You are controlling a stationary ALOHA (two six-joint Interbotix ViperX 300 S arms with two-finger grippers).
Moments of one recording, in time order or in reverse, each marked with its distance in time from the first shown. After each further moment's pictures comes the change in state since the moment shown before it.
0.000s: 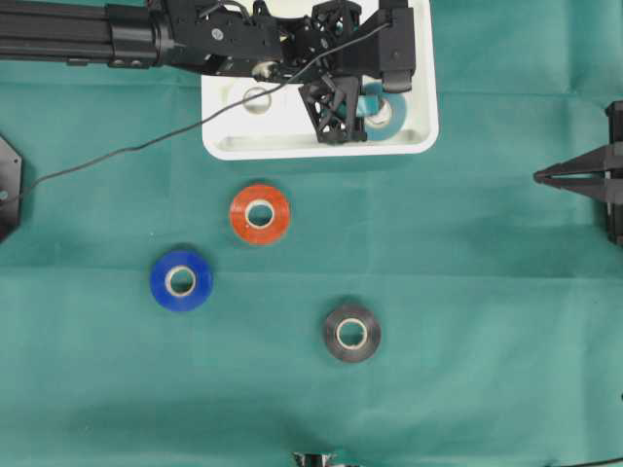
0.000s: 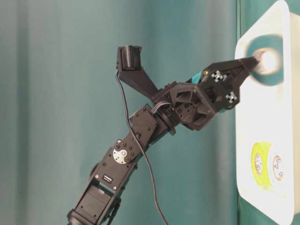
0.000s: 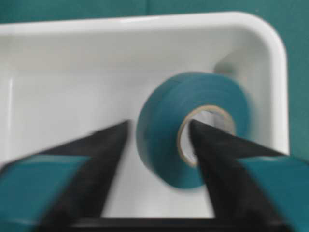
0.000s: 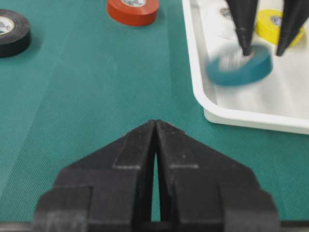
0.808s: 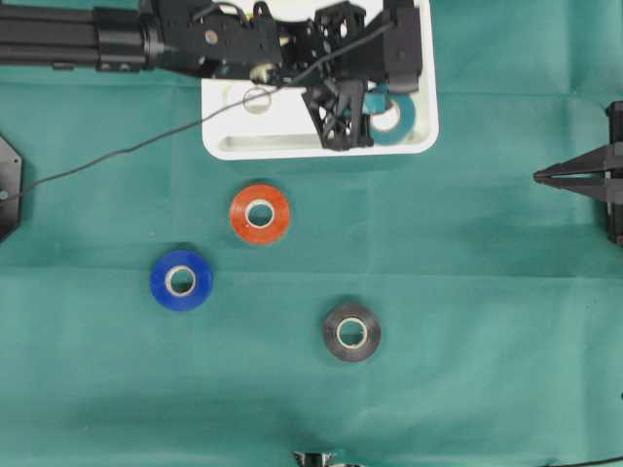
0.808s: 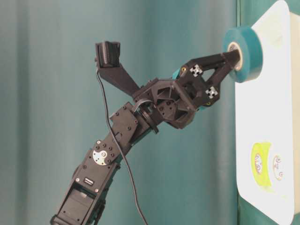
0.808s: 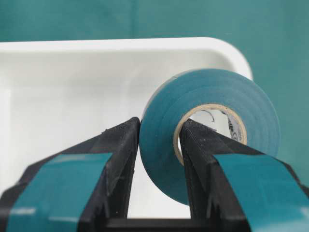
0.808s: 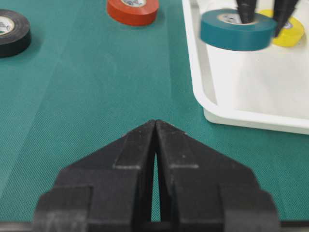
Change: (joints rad) left arm -0.015 -0.041 -0.020 0.000 0.038 -0.041; right arm 0.000 0.000 0.000 0.000 0.000 0.000
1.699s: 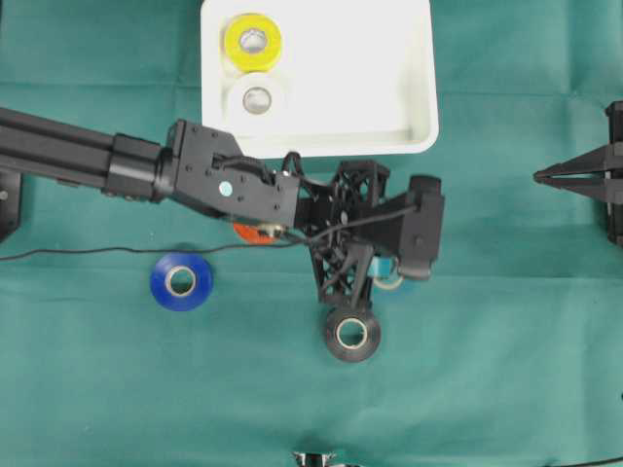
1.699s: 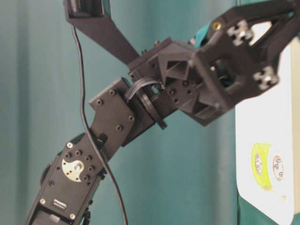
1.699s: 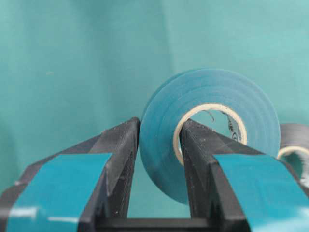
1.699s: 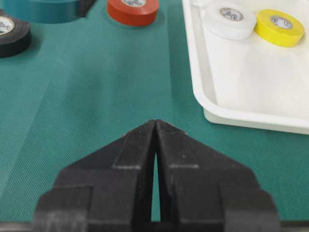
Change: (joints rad) left arm -0.319 0.031 -0.049 -0.002 0.074 -0.161; right arm 0.000 0.000 0.000 0.000 0.002 0.000
